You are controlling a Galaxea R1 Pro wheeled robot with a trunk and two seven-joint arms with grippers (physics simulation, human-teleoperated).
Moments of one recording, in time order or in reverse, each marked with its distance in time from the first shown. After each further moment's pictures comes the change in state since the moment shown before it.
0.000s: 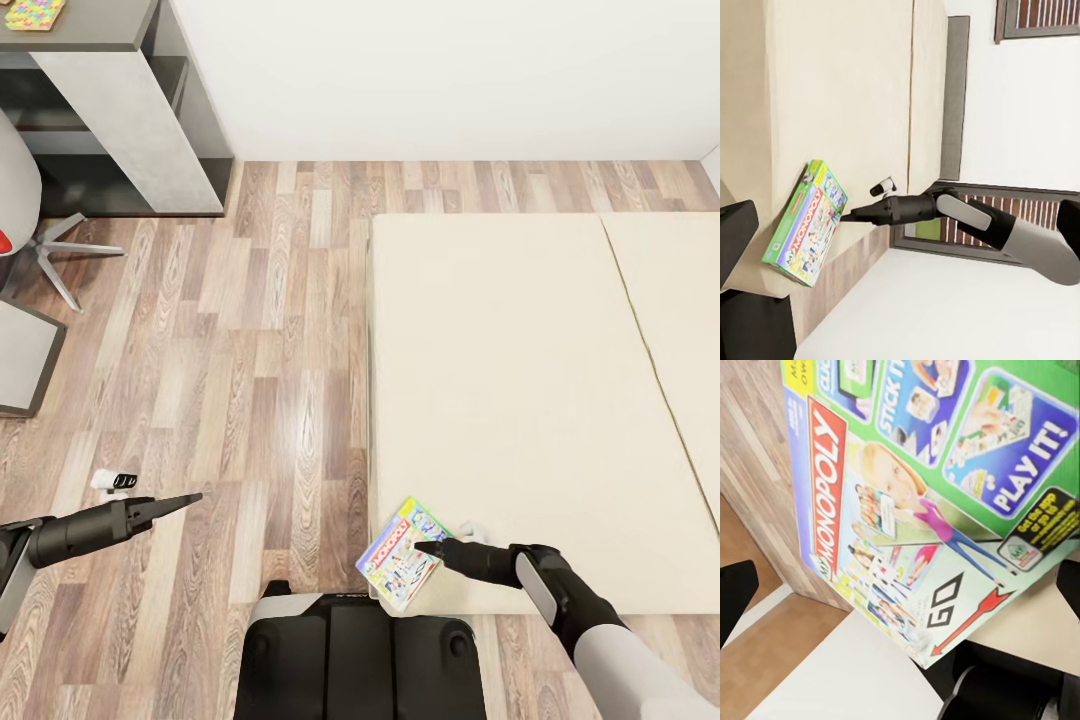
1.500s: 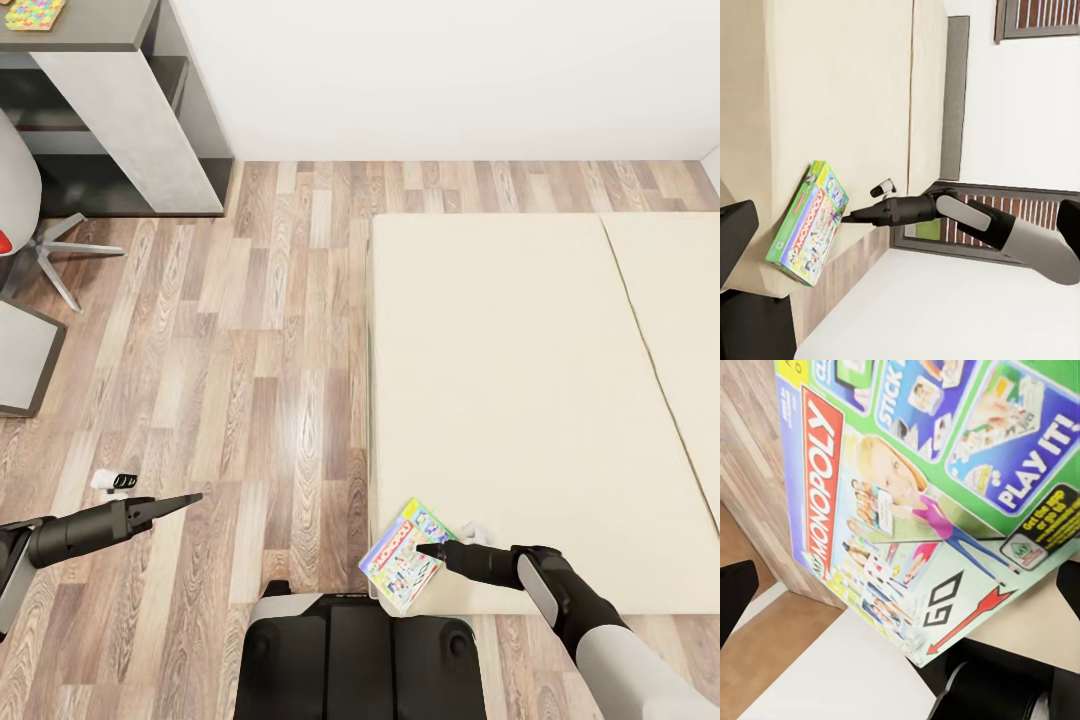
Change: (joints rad) left arm 0.000 0.000 0.000 0.000 0.000 0.000 0.000; right arm 0.000 -0.005 0.004 0.009 0.009 -0.006 -0.002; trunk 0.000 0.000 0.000
